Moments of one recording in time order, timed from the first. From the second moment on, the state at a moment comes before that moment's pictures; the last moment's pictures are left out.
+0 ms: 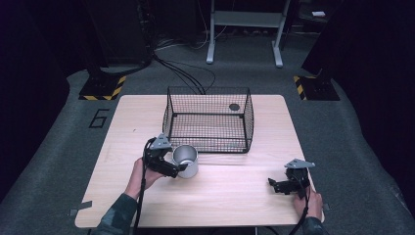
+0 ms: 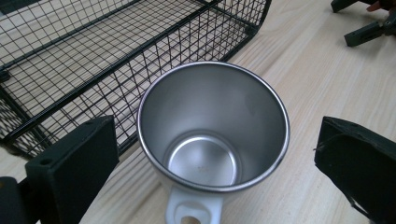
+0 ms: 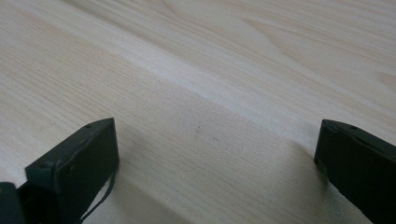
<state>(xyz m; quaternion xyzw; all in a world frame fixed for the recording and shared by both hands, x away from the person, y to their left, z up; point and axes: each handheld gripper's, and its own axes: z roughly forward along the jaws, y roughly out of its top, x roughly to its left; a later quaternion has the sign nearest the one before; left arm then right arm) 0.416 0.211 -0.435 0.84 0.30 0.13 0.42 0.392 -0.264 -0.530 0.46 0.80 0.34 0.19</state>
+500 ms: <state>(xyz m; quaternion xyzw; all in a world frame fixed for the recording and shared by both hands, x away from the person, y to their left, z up) 0.429 0.194 -0.444 0.86 0.31 0.13 0.40 0.391 -0.264 -0.530 0.46 0.80 0.34 0.19</state>
